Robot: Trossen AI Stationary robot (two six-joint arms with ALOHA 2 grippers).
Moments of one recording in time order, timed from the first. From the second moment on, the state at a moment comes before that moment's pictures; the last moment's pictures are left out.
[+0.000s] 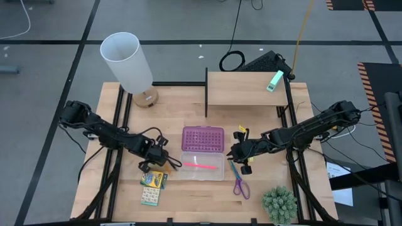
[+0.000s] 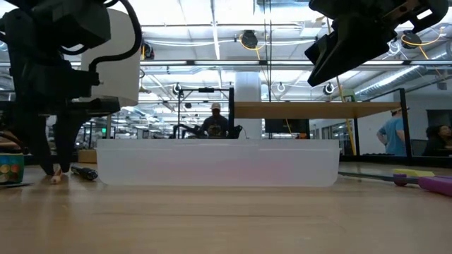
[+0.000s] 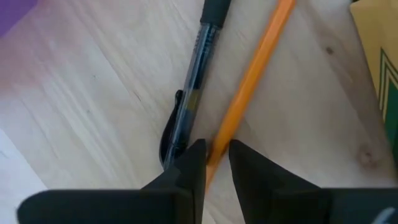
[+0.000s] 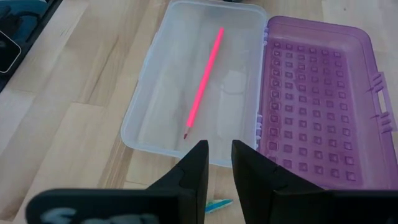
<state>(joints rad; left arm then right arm) -0.34 1.46 0.63 -0.56 -0.10 0.26 0.30 1.31 0.74 -0.20 0.11 0.10</state>
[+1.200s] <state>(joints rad) -0.37 1.46 0.74 -0.72 -0.03 0.16 0.30 1.31 0.74 -0.20 0.11 0.10</state>
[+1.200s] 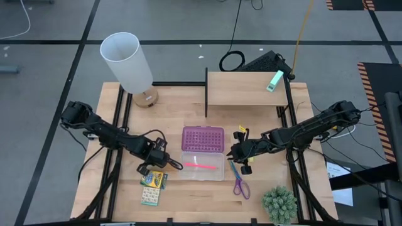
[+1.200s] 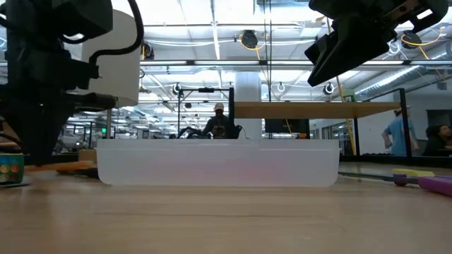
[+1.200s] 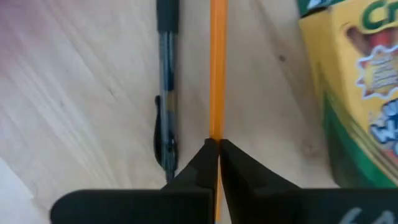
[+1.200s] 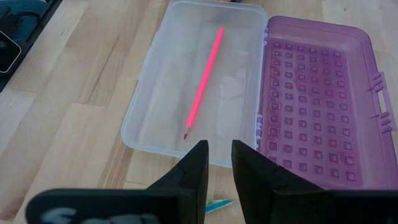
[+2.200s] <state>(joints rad) -0.59 1.46 0.72 -0.74 0.00 -0.54 0.30 1.31 0.74 -0.21 0.10 0.13</state>
